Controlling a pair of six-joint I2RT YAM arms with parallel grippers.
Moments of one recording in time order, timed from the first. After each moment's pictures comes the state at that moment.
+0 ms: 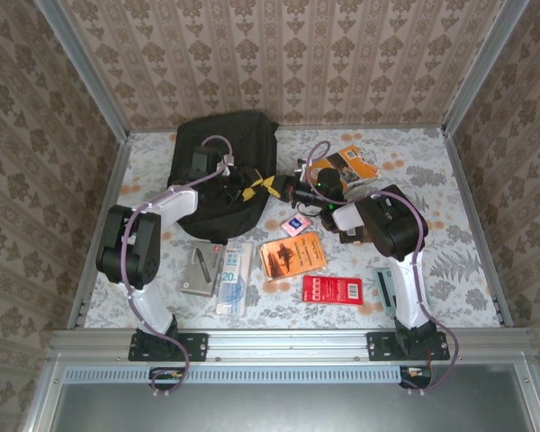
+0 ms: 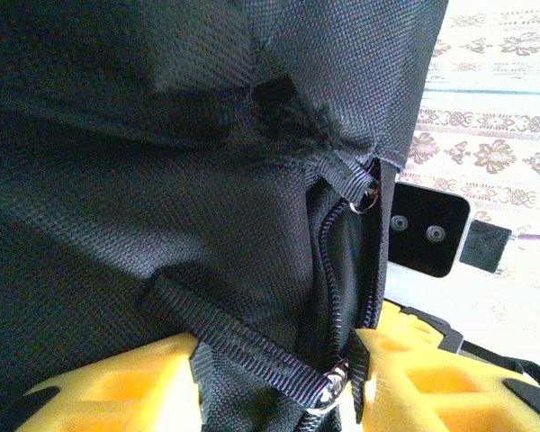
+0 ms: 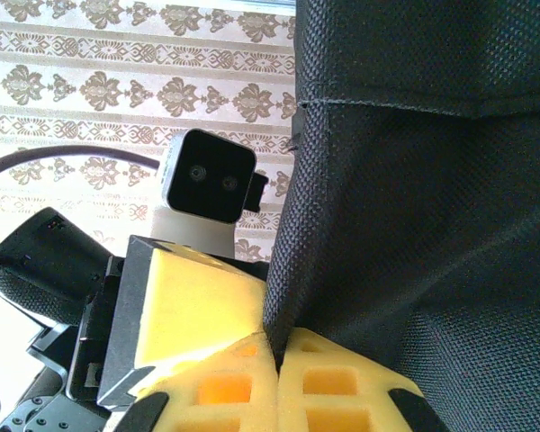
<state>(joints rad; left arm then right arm) -0.35 1.80 1.14 -0.02 0.67 -1.07 0.43 2.18 1.10 1.10 -0.74 1.45</state>
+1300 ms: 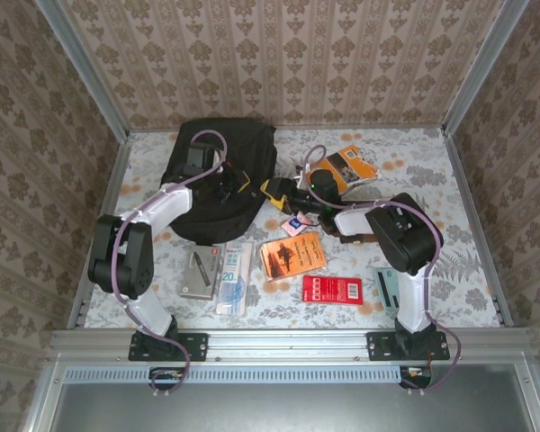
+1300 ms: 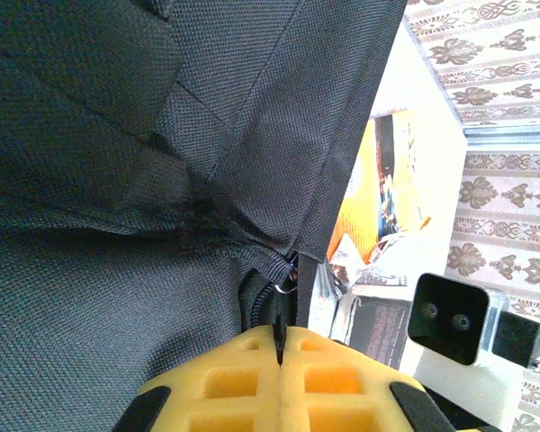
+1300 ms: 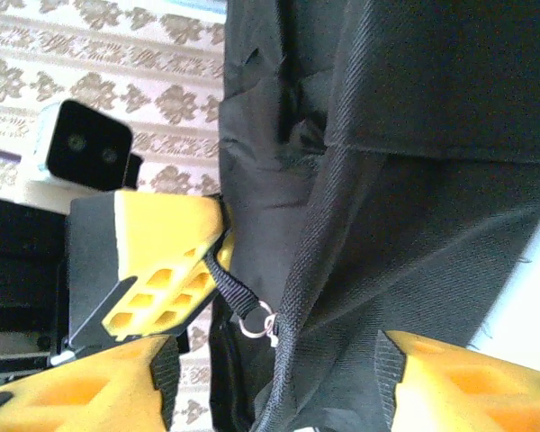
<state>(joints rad) -0.34 1.71 1.17 -0.19 0.46 -0.94 0.48 1.99 1.02 0.72 -0.56 1.20</state>
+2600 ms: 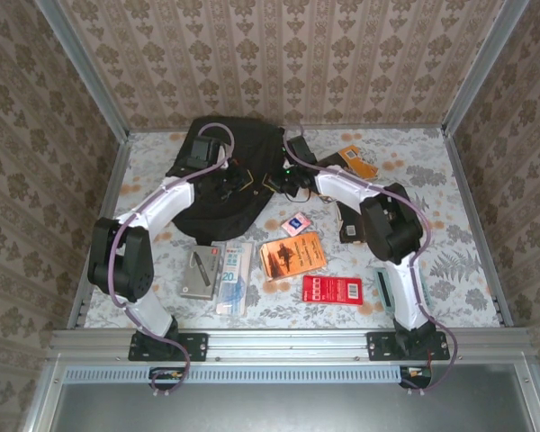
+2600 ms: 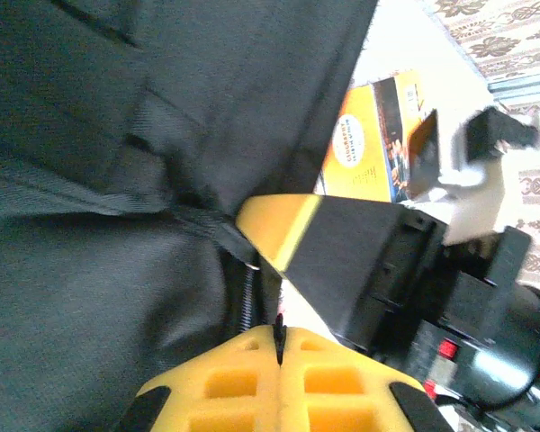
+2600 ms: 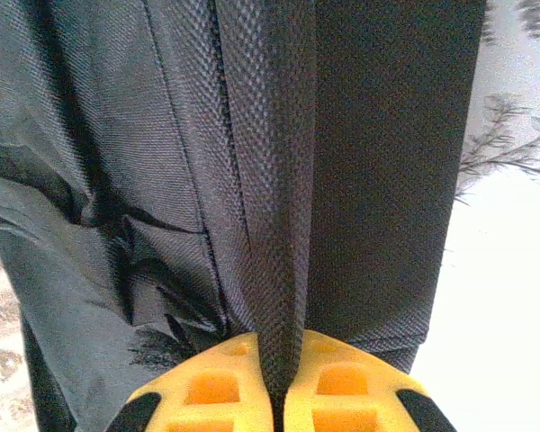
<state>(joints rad) -0.38 1.69 1.28 -0.38 0.42 -0.81 0.49 2.14 1.64 -0.27 -0.29 1.00</state>
